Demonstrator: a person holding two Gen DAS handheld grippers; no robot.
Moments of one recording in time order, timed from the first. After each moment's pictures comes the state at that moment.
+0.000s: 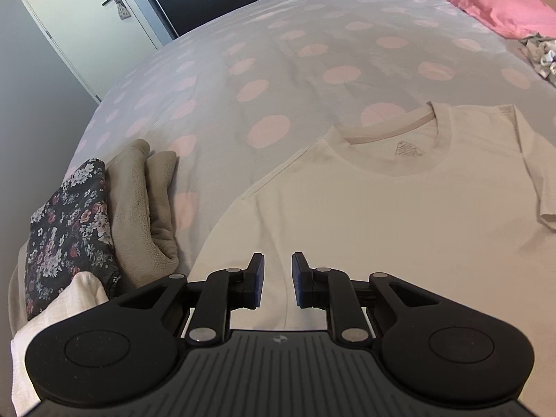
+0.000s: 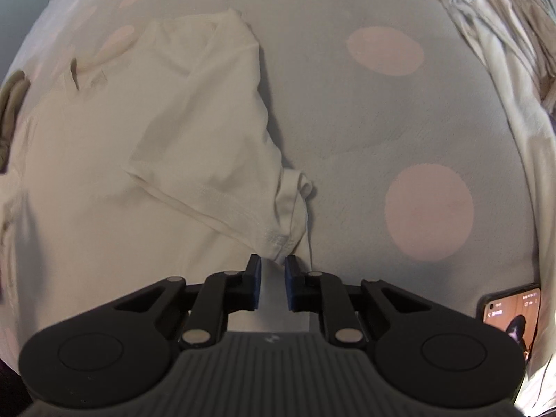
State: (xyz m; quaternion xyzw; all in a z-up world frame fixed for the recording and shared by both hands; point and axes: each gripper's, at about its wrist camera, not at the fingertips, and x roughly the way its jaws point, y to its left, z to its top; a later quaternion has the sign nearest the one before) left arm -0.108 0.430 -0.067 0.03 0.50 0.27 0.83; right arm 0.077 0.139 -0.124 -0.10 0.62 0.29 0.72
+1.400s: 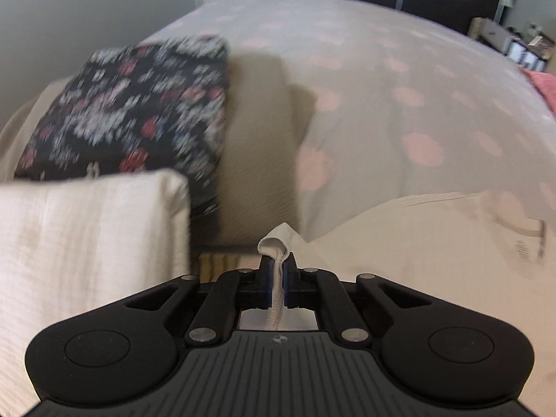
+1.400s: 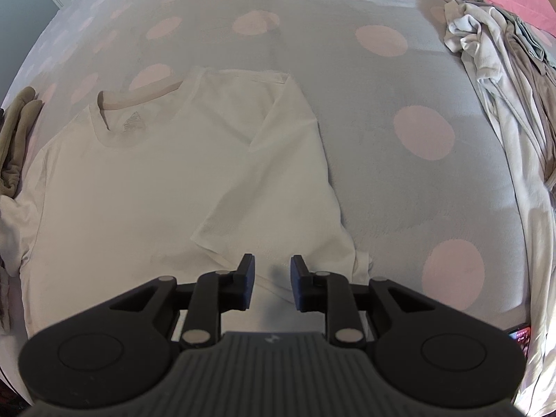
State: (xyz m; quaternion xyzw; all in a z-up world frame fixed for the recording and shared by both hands) left arm -0.189 0.573 -0.081 -0.20 0.41 0.38 0.80; right arm 0.074 0.209 -0.091 -0.12 0.59 0.29 0.74
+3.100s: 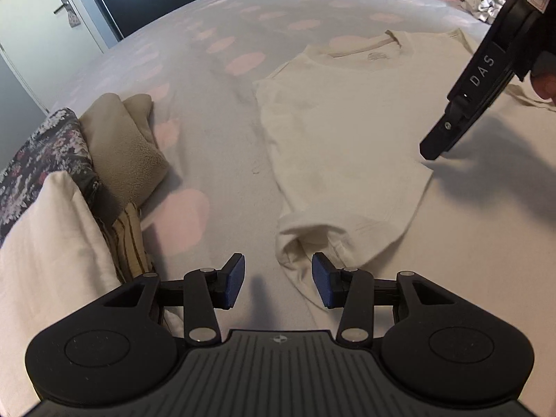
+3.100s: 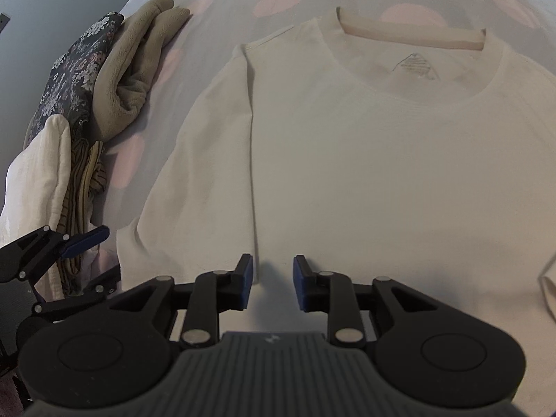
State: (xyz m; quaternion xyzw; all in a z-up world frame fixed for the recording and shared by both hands) left arm -0.227 0.466 -0.134 0.05 0.50 0.17 0.85; right arm -0.054 0.401 -0.139 -0.12 0.60 0.46 0.64
